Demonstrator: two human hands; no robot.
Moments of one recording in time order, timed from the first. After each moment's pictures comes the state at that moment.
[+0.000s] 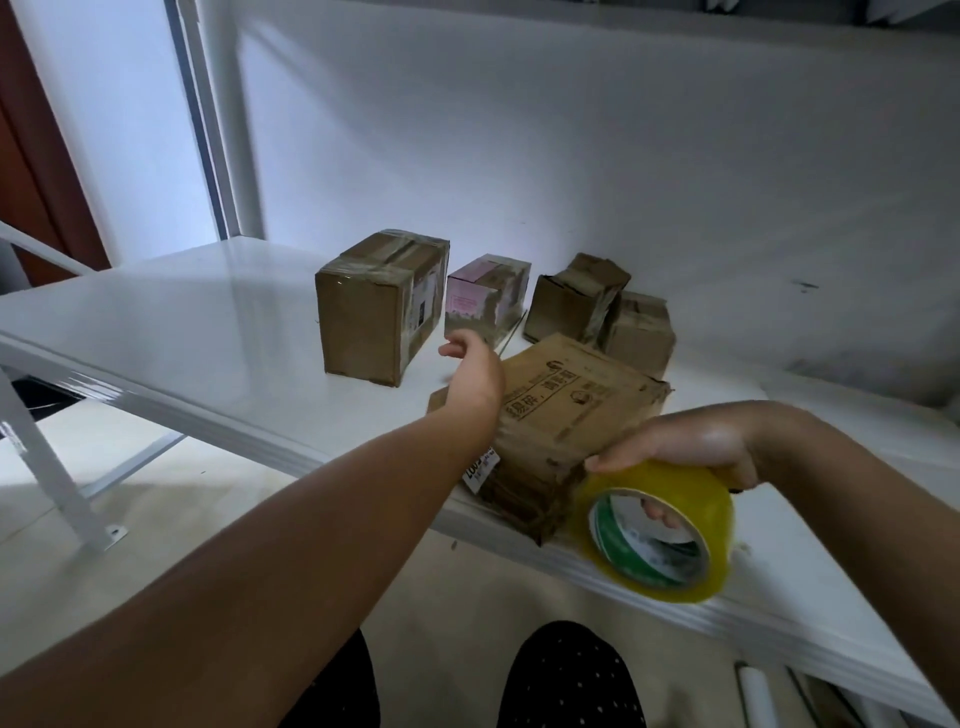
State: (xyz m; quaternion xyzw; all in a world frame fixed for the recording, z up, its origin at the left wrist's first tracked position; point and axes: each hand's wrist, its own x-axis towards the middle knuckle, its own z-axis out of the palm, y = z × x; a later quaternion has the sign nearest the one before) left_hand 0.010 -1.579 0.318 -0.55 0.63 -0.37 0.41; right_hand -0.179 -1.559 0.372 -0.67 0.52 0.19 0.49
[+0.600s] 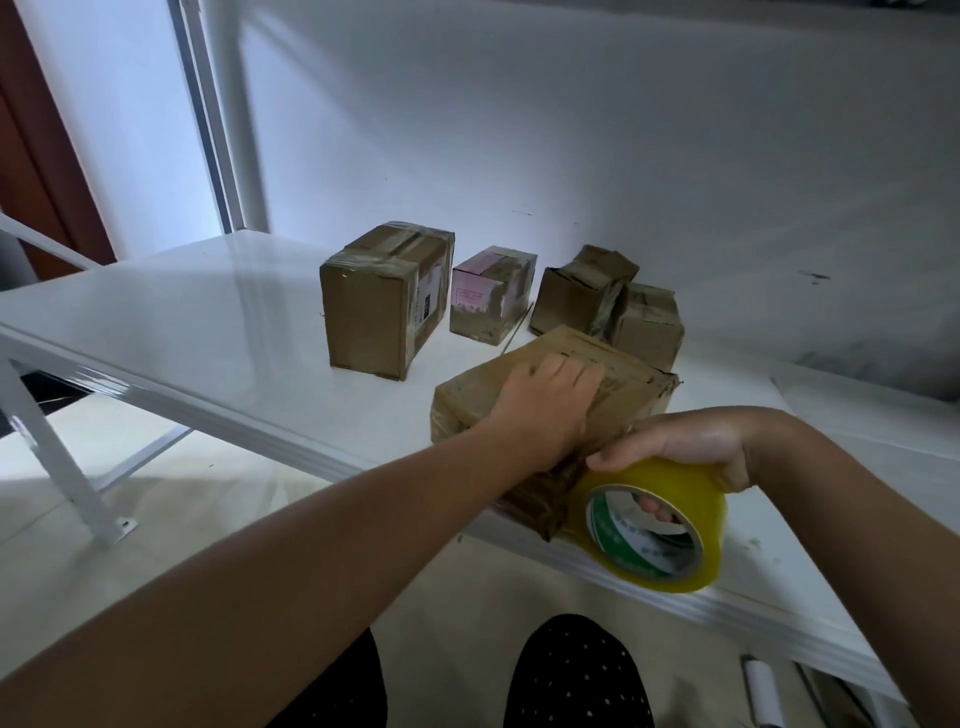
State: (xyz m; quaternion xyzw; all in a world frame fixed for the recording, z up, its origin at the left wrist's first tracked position) left_hand -0.022 -1.567 0.298 -0.58 0.80 -0.14 -0.08; right_hand -0.179 -1.565 0.355 -0.64 0.50 0.14 0.57
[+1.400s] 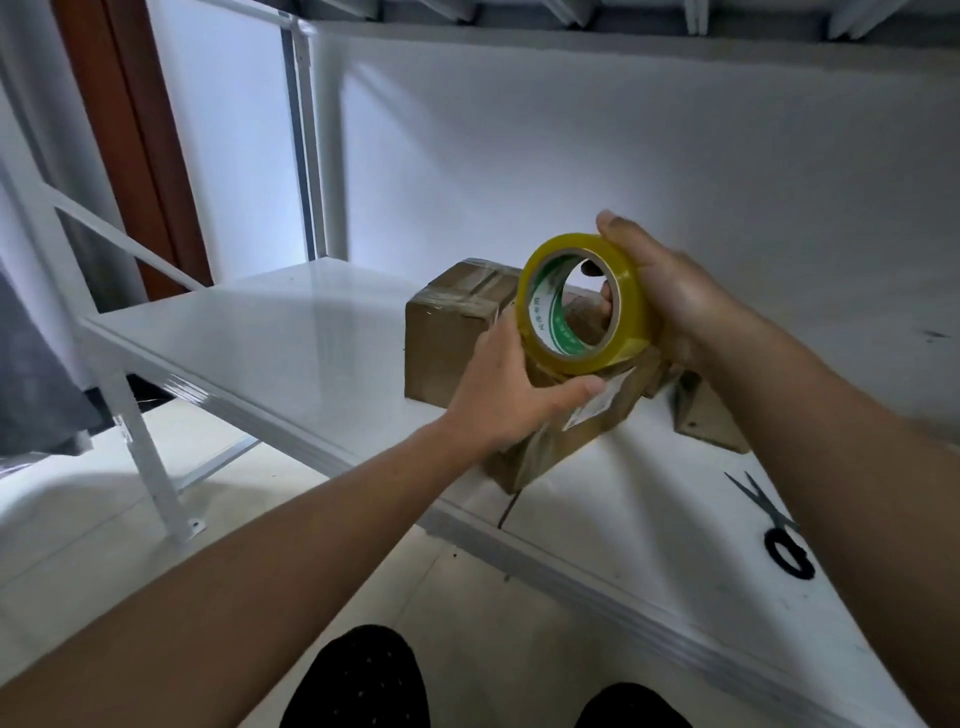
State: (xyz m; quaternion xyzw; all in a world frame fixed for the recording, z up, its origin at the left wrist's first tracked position) left_hand 0.087 -1.557 0.319 -0.55 0.65 0.12 -0.51; right_hand -0.054 -1.614 0.430 -0.68 0.43 -0.36 0.48
